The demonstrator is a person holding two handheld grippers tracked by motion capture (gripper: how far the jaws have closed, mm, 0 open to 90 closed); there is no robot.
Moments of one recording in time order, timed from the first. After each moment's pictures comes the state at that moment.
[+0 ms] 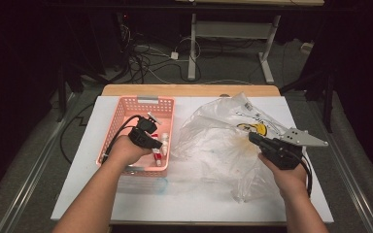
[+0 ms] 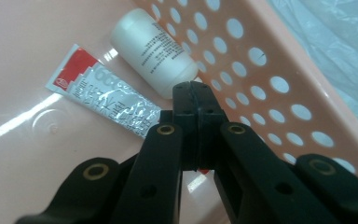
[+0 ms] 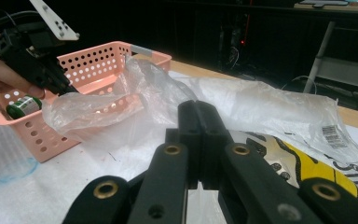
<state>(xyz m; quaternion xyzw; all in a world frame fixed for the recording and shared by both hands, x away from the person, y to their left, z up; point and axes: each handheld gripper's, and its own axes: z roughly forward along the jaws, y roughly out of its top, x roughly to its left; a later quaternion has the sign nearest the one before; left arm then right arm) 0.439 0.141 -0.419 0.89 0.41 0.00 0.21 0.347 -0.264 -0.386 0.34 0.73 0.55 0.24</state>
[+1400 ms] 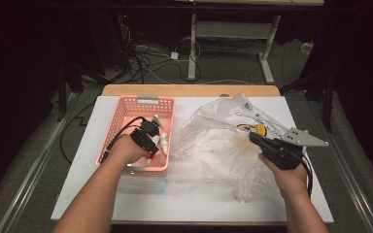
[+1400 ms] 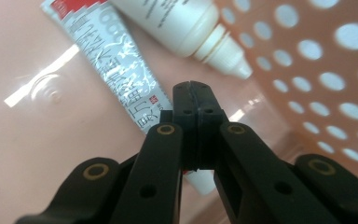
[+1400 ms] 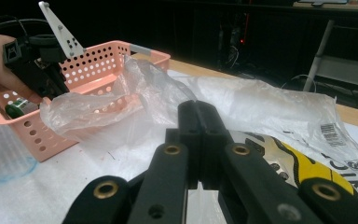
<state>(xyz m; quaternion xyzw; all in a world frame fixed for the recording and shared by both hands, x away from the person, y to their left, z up) 0.445 0.142 -0.427 0.91 0.41 -0.01 0.12 0.347 -0.265 -0.387 0.34 0.73 0.55 0.24</state>
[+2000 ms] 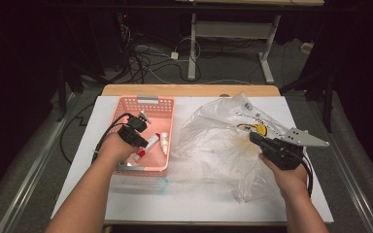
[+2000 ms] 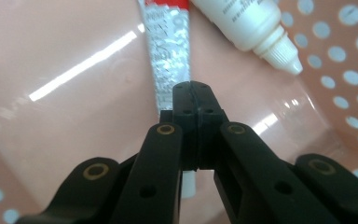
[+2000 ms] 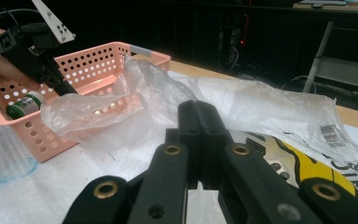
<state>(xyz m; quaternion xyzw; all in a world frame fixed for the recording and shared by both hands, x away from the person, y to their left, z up) 0.445 0.173 -0.415 0.88 0.44 0.04 0.16 0.346 -0.265 -0.386 0.34 0.73 0.55 0.24</state>
